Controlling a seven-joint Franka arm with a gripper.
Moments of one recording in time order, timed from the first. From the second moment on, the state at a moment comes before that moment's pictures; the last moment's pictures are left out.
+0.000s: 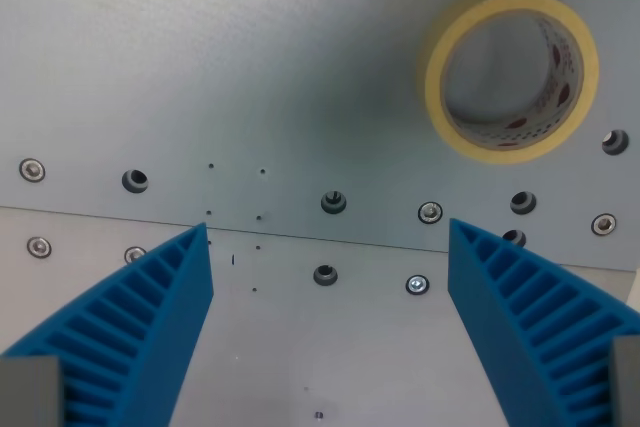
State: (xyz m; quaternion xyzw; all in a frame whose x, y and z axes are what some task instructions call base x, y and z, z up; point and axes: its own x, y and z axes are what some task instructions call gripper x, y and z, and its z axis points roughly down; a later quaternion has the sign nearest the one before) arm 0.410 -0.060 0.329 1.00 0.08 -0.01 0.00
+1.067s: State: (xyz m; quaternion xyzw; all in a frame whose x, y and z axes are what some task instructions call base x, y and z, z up) arm 0.352 -0.067 0.328 1.00 0.07 -0.05 -0.01
